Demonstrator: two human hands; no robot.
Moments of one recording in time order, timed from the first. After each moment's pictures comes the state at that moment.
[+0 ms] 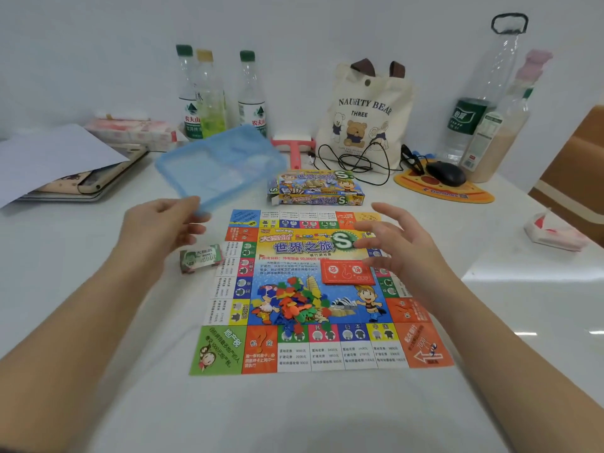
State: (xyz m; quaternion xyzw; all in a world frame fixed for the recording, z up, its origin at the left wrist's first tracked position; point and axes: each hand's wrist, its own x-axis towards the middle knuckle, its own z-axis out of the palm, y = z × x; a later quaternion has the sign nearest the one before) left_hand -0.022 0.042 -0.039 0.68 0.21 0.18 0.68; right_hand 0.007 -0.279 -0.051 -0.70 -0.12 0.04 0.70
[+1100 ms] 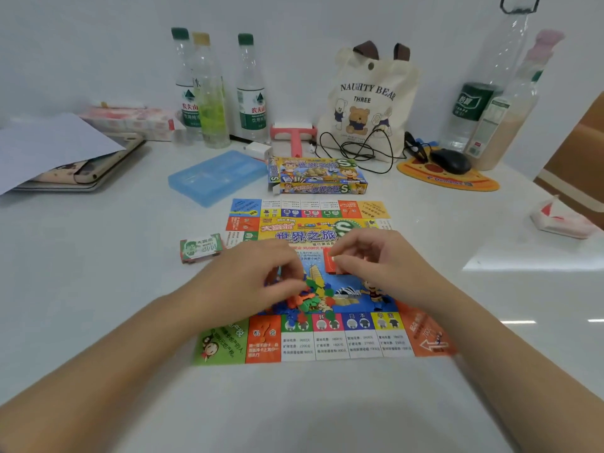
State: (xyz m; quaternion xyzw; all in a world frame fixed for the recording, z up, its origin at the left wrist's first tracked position) left_hand -0.059 -0.028 -0.057 0.94 -0.25 0.05 0.24; right_hand -0.010 -0.260 -0.060 -0.83 -0.27 0.06 0.49
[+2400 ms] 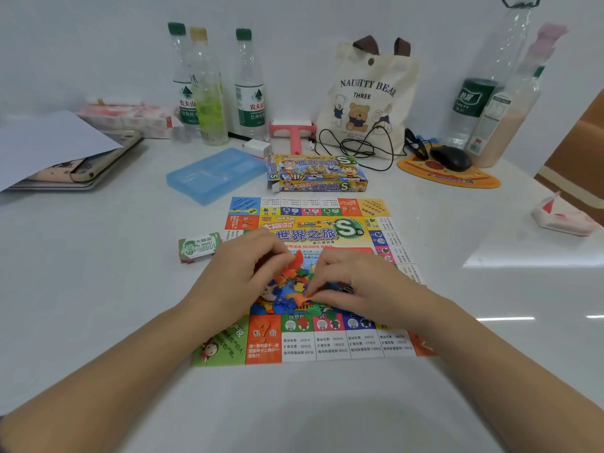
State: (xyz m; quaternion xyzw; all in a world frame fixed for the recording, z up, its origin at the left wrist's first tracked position) left_hand -0.057 -0.029 -0.074 0.90 -0.18 0.19 0.35; right_hand -0.020 -0.243 -0.061 -0.86 -0.46 0.03 0.21
